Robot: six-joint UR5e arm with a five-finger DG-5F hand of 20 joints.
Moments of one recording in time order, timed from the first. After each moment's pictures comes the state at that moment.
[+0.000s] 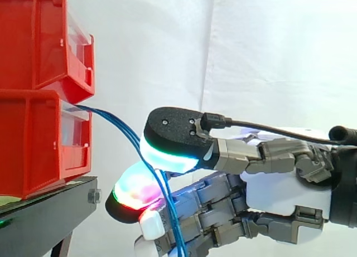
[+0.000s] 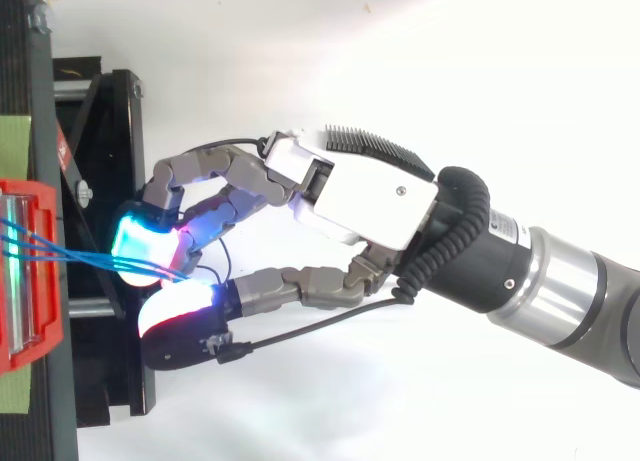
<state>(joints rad) 0.24 -2.40 -1.20 -2.50 -0.90 -0.37</state>
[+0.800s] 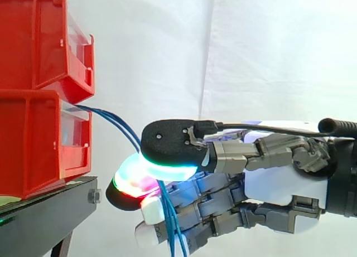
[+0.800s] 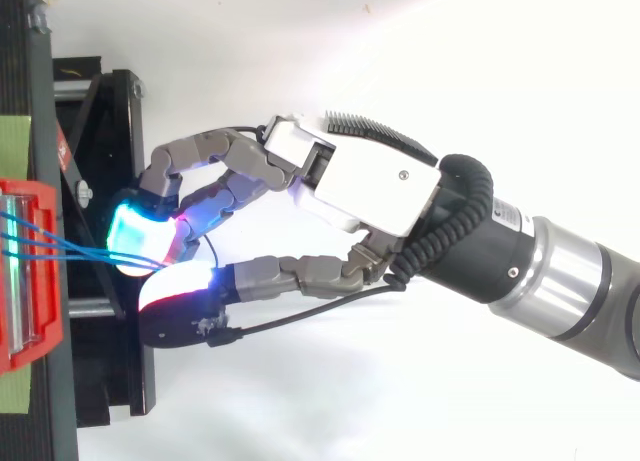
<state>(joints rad) 0.24 -2.39 -1.20 -2.51 -0.91 -0.35</state>
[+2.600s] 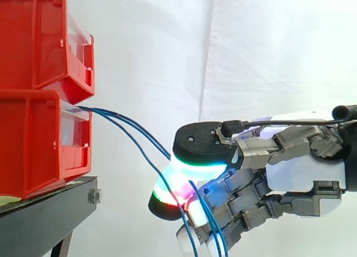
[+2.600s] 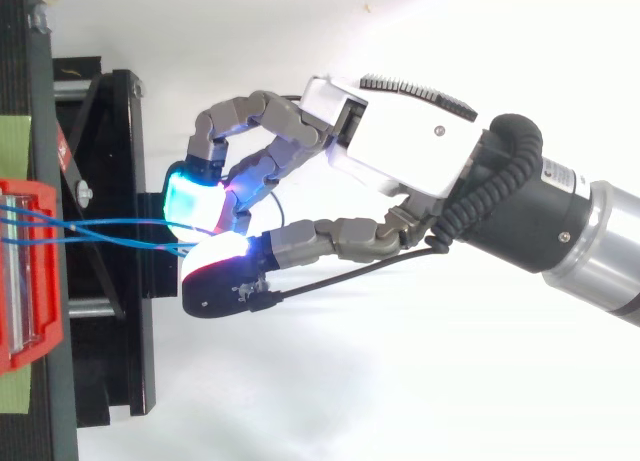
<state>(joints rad) 0.21 -2.32 -1.19 -2.76 -0.92 -0.30</state>
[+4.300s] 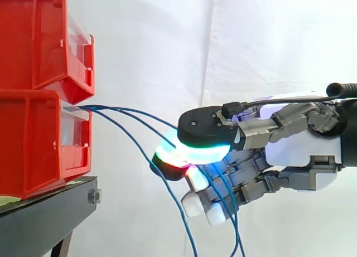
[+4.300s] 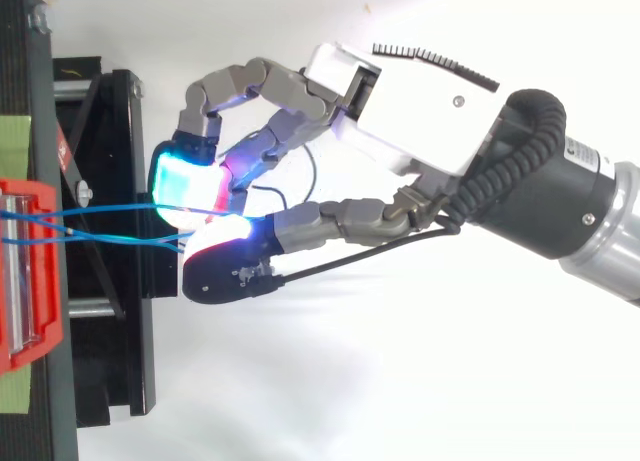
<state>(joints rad) 0.20 -2.29 -1.19 -2.77 -0.92 -0.30</state>
